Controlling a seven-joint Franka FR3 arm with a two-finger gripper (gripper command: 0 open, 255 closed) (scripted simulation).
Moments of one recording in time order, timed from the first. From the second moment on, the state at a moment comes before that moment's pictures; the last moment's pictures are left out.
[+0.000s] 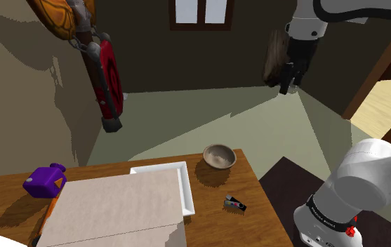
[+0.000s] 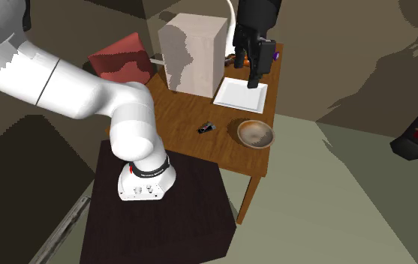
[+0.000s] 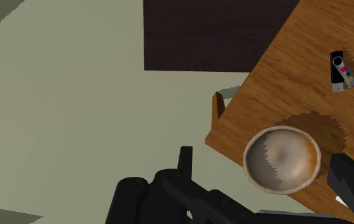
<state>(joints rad) 0.01 -0.78 -0.06 -2.29 -0.11 1.45 -0.04</state>
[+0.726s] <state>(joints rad) 0.07 -0.85 0.01 -2.59 -0.03 1.68 0.03</state>
